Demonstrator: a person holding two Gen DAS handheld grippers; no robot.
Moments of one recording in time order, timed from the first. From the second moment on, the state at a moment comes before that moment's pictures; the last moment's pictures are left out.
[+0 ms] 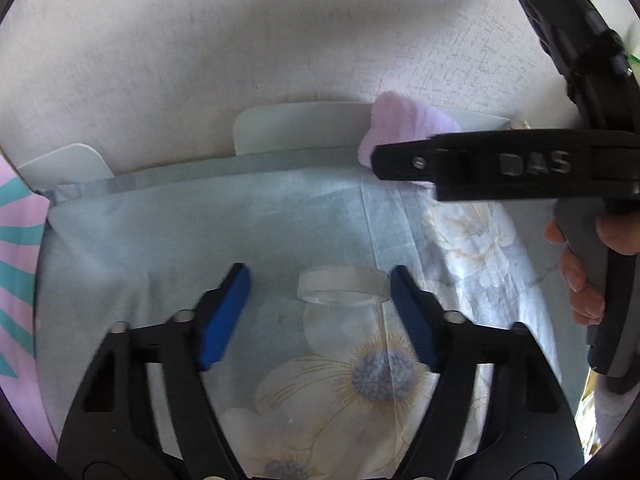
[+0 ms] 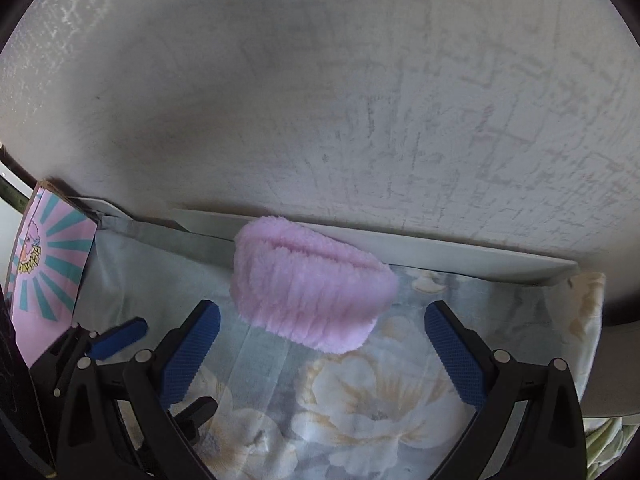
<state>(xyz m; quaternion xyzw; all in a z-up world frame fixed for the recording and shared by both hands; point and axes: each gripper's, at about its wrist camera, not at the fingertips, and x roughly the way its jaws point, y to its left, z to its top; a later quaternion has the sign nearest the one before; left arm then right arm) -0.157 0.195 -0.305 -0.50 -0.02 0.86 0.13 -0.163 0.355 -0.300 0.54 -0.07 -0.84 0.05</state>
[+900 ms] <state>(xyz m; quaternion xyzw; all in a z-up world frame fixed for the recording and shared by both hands) -0.118 0.179 -0.204 -0.48 -0.01 0.87 0.14 -0.116 0.386 -0.214 0.51 -0.07 -0.86 0.04</state>
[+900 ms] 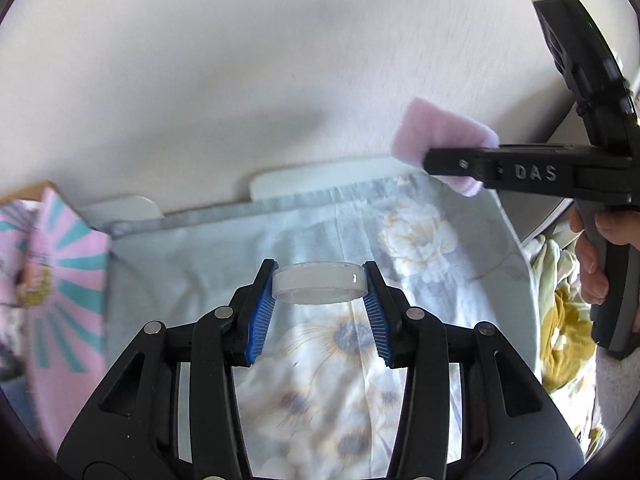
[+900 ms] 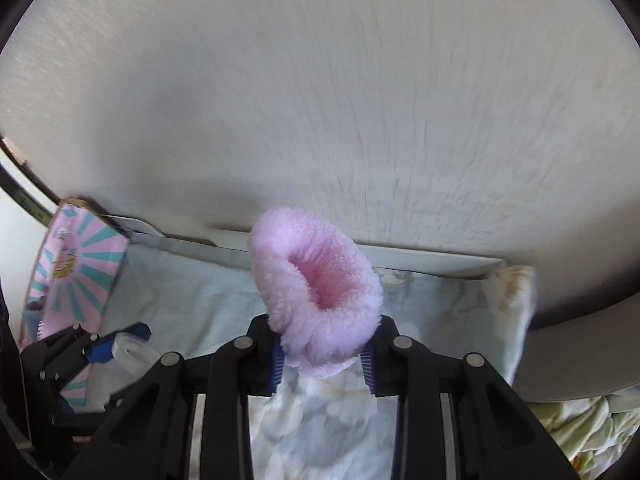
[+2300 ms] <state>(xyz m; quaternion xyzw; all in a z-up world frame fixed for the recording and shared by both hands) -0.008 -0.114 -0.143 -0.48 -0.13 0.86 -0.12 -0.153 0.026 -0.168 0.53 0.16 -0.76 0.34</state>
